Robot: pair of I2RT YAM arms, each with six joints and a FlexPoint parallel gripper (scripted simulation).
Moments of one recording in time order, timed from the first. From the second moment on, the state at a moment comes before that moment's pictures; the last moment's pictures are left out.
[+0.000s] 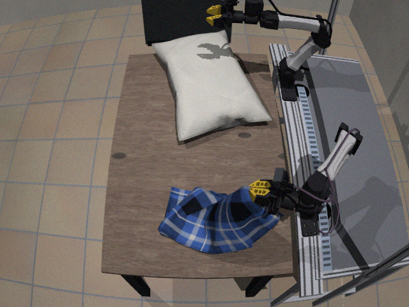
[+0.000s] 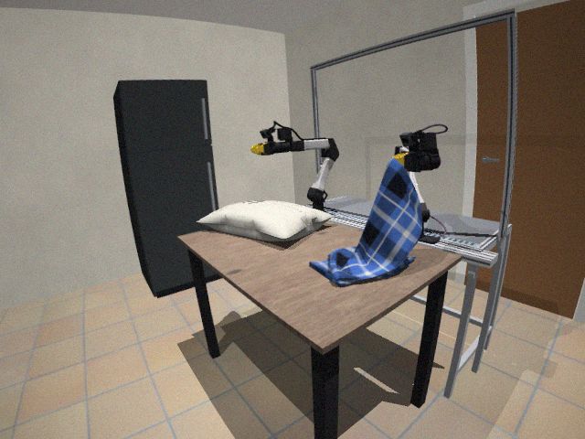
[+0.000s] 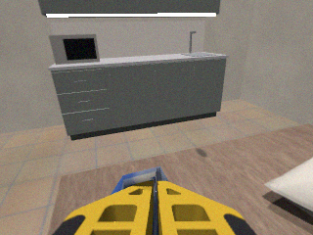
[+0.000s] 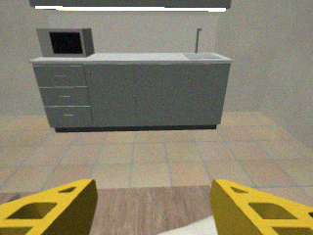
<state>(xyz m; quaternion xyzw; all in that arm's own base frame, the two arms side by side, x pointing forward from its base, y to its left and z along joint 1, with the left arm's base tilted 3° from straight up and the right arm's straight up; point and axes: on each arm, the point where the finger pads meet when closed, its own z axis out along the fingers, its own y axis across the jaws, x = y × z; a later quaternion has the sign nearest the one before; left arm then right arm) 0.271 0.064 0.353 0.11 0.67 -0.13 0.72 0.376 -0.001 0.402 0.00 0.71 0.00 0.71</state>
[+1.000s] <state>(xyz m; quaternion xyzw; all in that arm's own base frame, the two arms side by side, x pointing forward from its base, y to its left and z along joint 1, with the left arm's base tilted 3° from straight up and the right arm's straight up) 0.254 0.065 0.307 0.10 0.69 -0.13 0.70 0.376 -0.001 0.402 0.00 0.71 0.00 0.71</state>
